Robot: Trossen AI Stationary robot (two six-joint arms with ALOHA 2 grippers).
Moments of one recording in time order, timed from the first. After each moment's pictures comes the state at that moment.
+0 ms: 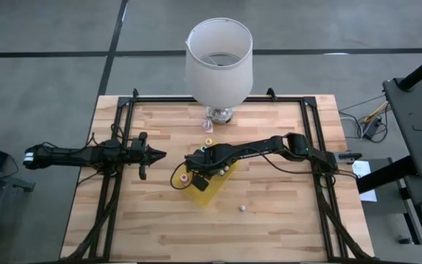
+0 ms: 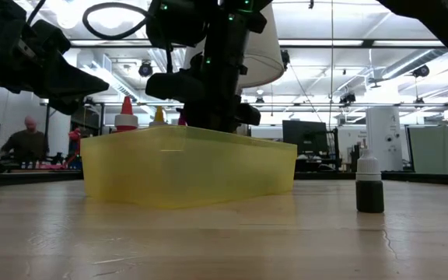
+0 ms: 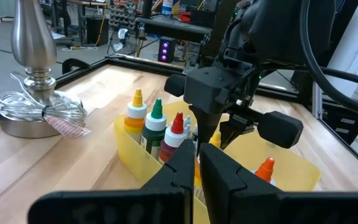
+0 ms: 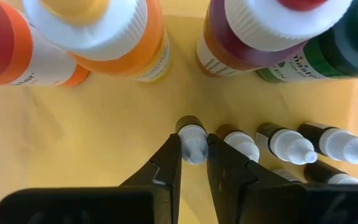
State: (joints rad) left arm 0.01 0.26 0.04 0.07 -0.10 -0.18; right arm 0.07 2.31 1.97 -0.98 0.12 0.68
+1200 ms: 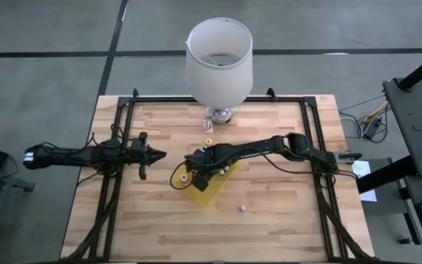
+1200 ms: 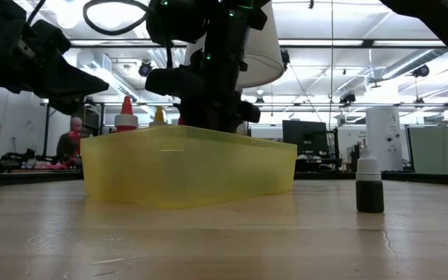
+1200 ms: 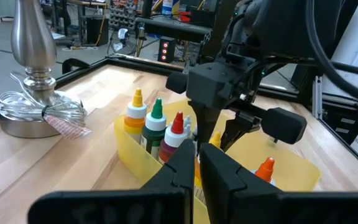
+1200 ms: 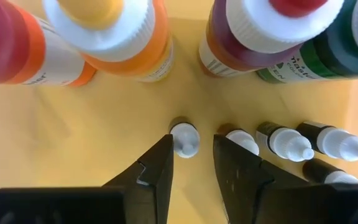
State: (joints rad) left arm 0.01 0.26 0.04 0.07 -0.10 -0.18; right arm 0.07 2.30 1.97 -0.98 0.12 0.68
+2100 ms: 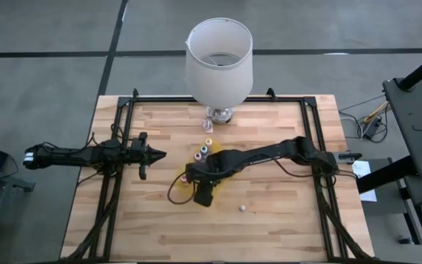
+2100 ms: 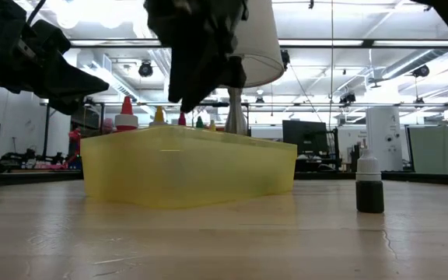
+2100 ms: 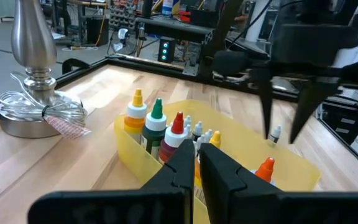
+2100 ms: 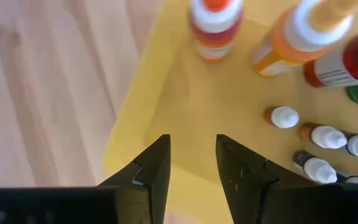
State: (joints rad) left arm 0.01 0.26 0.04 0.07 -0.10 -0.18; right arm 0.17 2.24 2.06 -1.00 -0.02 0.50
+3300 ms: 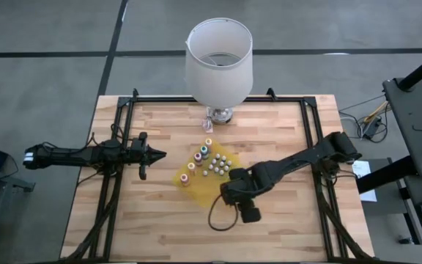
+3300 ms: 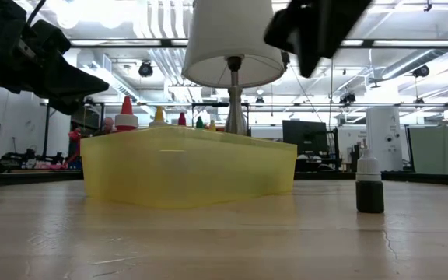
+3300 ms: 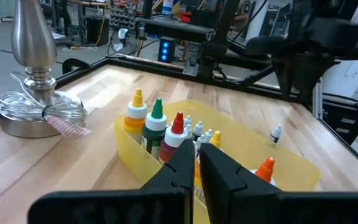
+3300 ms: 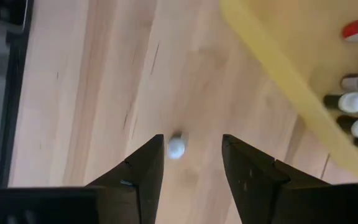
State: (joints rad) left arm 0.01 0.26 0.04 0.07 -0.10 -0.18; right arm 0.34 1.87 1.59 -1.01 -0.08 0.16
